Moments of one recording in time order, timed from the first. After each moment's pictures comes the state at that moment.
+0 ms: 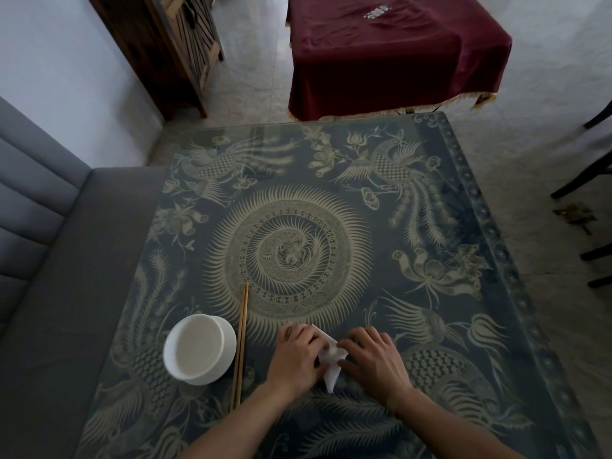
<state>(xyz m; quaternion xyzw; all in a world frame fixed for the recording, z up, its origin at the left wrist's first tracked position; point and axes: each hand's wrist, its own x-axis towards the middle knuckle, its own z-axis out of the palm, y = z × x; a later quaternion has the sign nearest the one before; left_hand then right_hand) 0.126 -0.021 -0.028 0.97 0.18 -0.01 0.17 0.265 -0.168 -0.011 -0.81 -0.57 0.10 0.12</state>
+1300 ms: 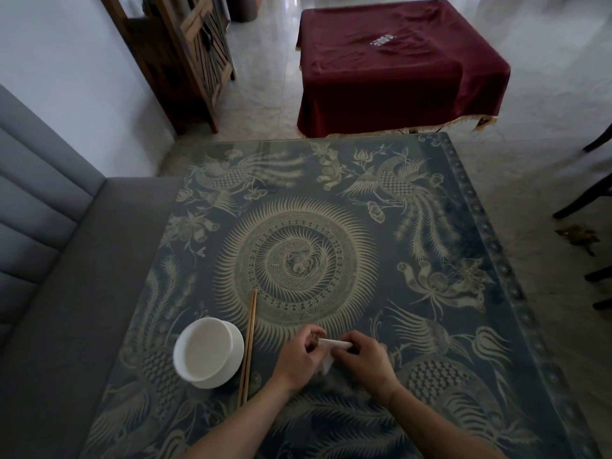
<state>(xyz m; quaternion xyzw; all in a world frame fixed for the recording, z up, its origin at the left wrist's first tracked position) 0.129 -0.012 -0.005 0.76 0.36 0.05 0.54 0.253 -0.136 -0.005 -0.81 -0.28 0.34 0.38</state>
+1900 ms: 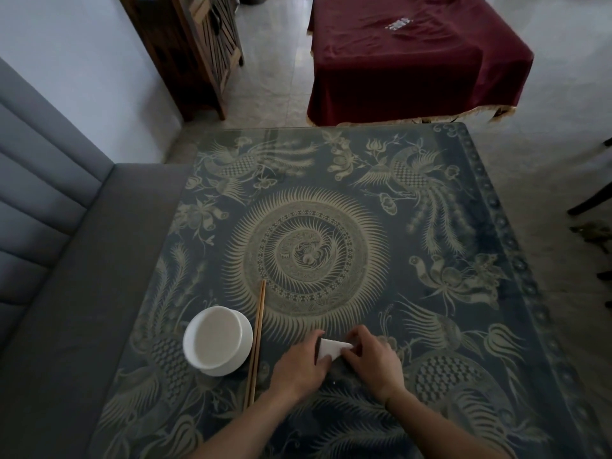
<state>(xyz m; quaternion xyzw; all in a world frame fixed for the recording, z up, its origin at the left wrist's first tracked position) 0.107 -0.020 -0.017 0.86 0.37 -0.08 0.35 0.241 -0.138 -0.021 -0.88 -0.34 0.24 0.24</state>
